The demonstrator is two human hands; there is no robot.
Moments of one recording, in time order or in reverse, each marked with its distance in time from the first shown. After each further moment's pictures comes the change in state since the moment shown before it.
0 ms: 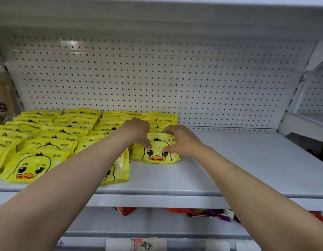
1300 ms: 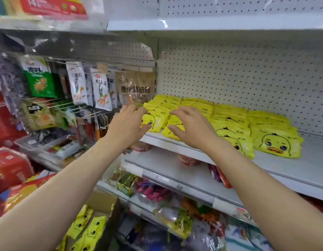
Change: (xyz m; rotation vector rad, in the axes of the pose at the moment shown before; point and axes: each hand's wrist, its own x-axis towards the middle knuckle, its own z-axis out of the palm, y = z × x) left_hand -0.333 -0.317 0.040 -0.040 0.604 -0.273; right_hand -0.071 -0.389 0.069 -0.101 0.147 -0.496
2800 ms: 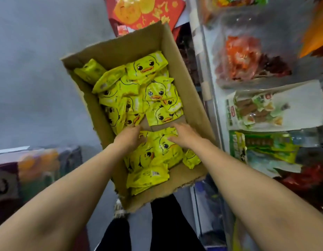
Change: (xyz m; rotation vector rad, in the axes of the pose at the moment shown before) left_hand -0.368 -0.346 0.428 -0.429 -0.978 -1.363; right_hand 0.044 -0.273 0.698 0.154 -1.493 -0.519
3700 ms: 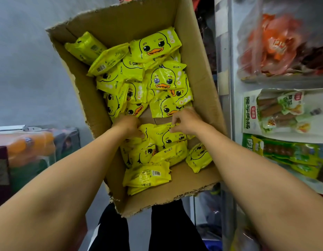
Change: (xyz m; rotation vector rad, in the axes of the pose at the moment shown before) left_hand 0.053 -0.023 0.008 0.101 -0.217 -0.154; right_hand 0.070 0.013 0.002 -0.003 -0.070 -0.069
